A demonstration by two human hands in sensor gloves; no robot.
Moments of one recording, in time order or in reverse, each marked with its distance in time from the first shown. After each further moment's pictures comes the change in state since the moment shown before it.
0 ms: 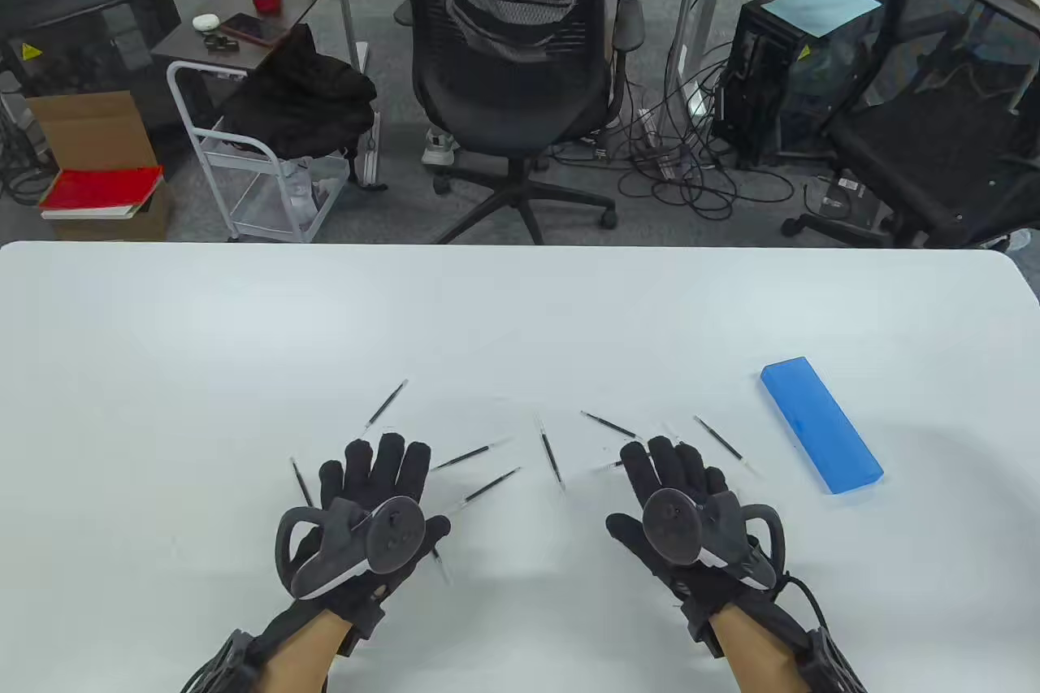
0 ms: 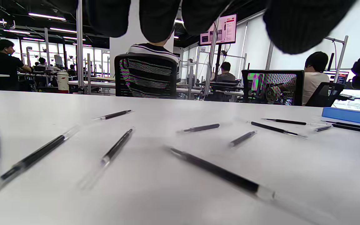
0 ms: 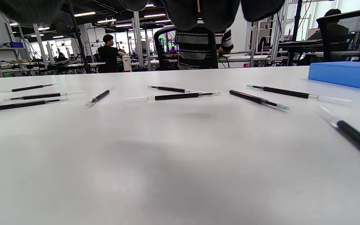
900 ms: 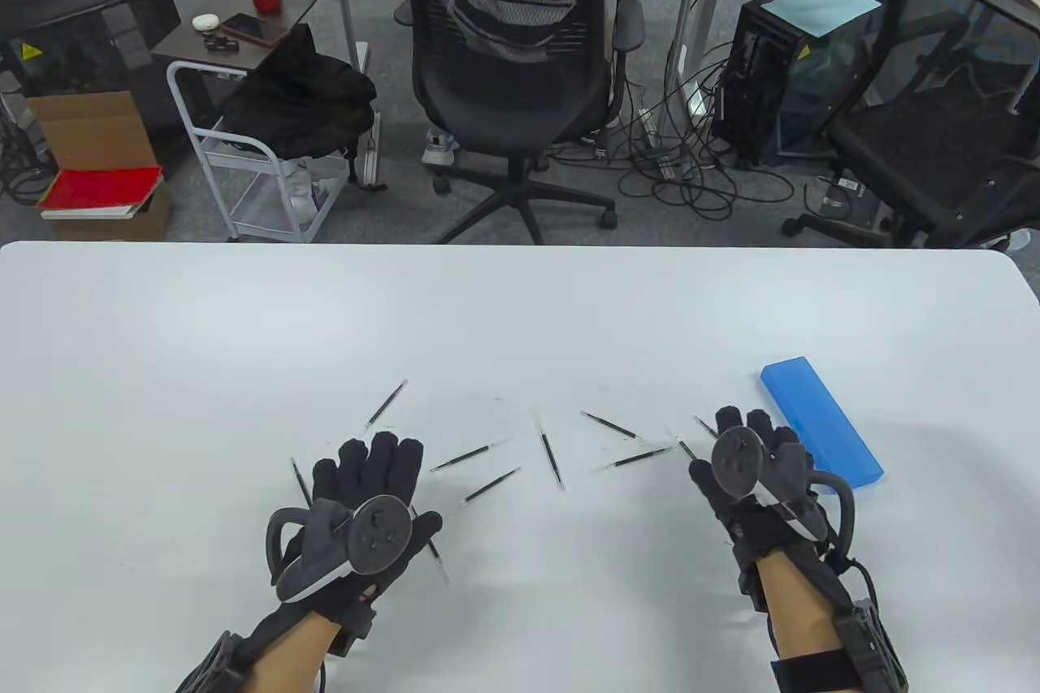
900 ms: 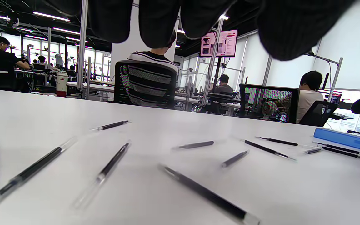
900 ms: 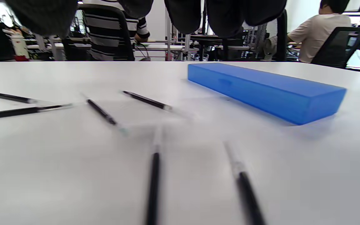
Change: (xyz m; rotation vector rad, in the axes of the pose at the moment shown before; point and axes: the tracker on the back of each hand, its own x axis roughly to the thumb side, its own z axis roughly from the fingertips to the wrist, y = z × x) left_hand -0.006 0.015 0.006 0.039 -0.005 0.069; right_hand -0.109 -0.021 -0.037 0.076 0.445 0.085
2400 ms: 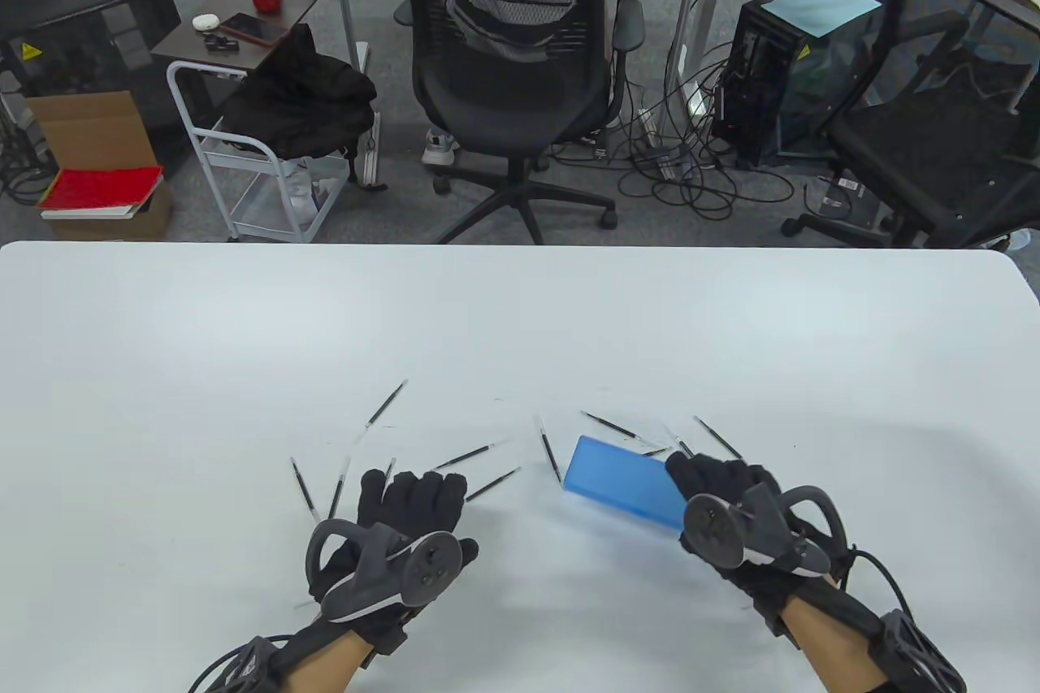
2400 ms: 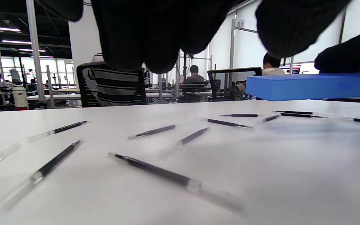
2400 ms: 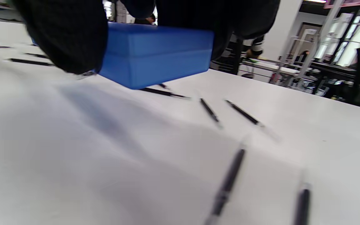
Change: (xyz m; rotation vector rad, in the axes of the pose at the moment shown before) left_hand 0.056 -0.015 0.006 0.002 -0.186 -0.150; right_hand 0.062 0.003 0.094 -0.049 -0.650 0.192
